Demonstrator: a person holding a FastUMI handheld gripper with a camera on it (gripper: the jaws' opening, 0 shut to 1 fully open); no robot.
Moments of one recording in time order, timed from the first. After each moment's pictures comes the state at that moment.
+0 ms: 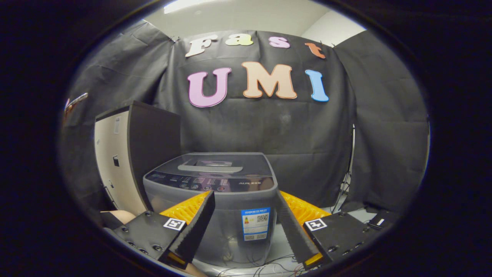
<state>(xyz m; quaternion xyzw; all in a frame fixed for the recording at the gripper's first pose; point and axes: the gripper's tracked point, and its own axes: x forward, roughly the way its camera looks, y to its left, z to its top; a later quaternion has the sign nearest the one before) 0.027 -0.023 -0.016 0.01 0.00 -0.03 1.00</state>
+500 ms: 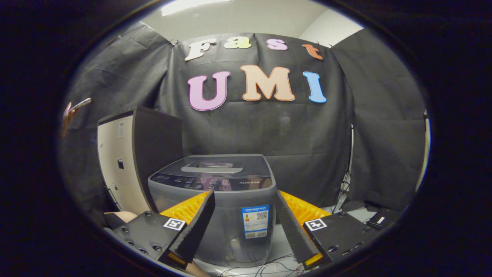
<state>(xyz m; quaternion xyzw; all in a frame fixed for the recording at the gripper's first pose) 0.010 -0.024 -0.011 0.02 -0.01 -0.03 1.00</state>
